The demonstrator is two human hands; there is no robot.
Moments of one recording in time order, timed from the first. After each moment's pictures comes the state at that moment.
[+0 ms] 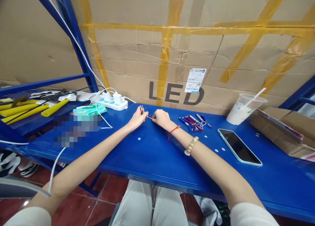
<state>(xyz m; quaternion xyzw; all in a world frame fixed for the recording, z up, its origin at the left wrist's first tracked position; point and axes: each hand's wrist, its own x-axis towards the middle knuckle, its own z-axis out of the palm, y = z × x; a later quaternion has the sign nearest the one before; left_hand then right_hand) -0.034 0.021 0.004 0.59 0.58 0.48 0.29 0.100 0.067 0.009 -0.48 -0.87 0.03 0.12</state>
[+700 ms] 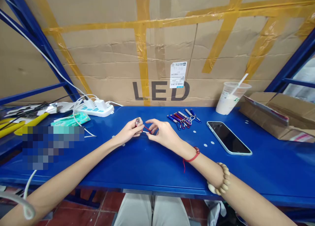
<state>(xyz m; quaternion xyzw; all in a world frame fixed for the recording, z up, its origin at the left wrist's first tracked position) -0.001 -0.006 0.003 0.65 0.36 0.41 0.53 0.177 -0.003 0.000 -0.35 -0.84 0.21 0.37</state>
